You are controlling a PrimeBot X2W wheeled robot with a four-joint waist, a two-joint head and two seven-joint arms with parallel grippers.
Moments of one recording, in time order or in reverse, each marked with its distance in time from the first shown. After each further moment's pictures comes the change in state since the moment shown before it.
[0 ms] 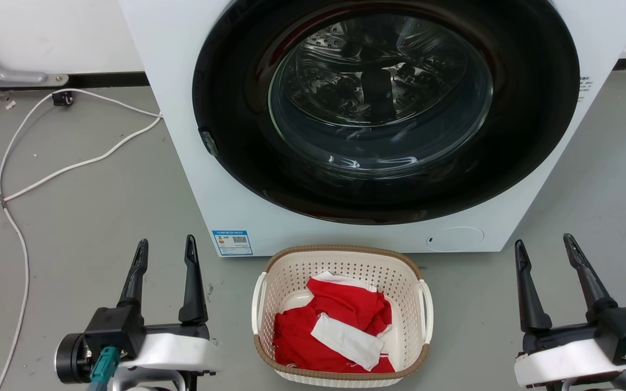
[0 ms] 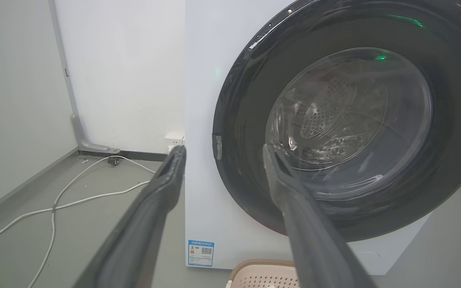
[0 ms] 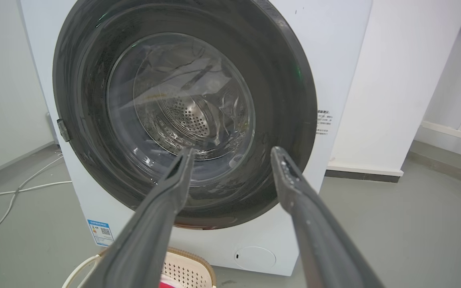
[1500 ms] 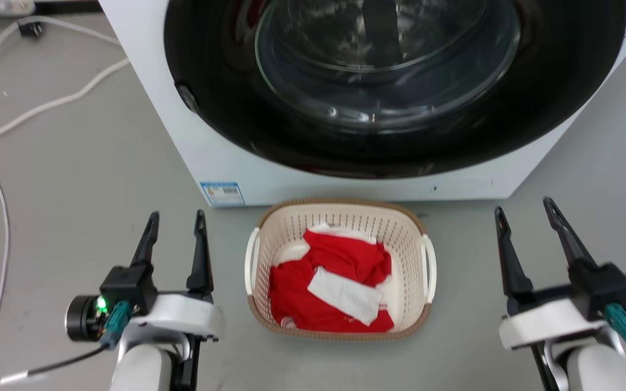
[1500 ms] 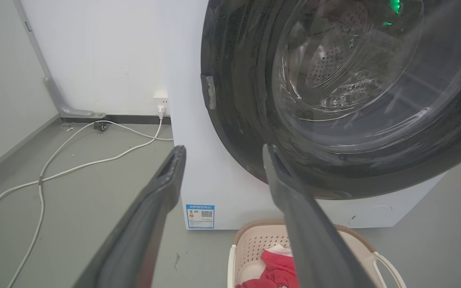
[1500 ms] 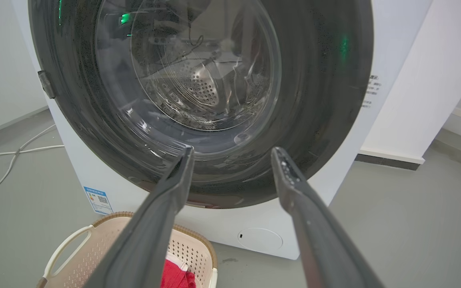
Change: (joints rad) left arm -0.149 0.001 0.019 0.180 0.042 -0.041 -0.012; right arm -0.136 -0.001 0.023 0.098 -0.069 0.000 -0.012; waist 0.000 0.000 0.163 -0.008
